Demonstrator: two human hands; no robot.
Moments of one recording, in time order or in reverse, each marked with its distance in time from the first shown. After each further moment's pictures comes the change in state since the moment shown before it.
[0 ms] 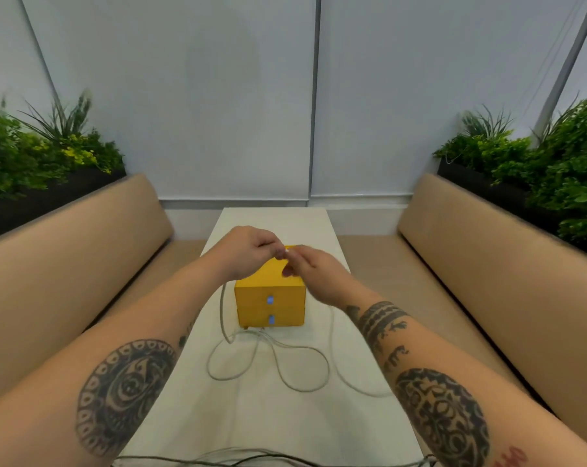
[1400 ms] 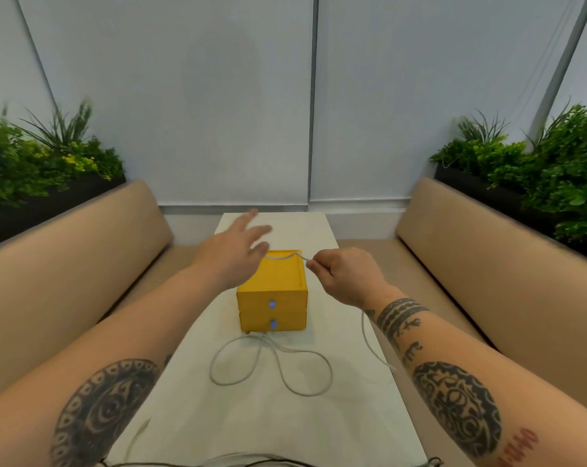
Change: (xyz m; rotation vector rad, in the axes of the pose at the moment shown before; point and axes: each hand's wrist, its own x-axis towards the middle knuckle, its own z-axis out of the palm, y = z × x) left_hand -0.006 -0.019 -0.008 0.318 0.109 -0.034; right_hand -0.003 0.022 -0.028 -0.689 0.258 -0.247
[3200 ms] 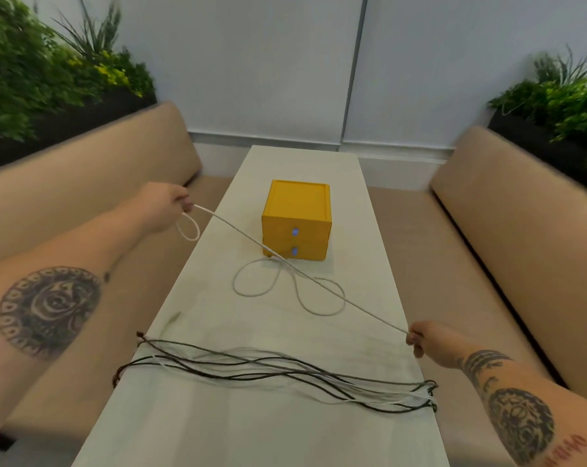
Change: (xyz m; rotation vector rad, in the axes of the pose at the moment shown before) left_hand -0.091 -0.146 -0.001 0.051 -0.063 -0.355; right_hand -0.220 0.100 0.084 0.203 -0.898 0.640
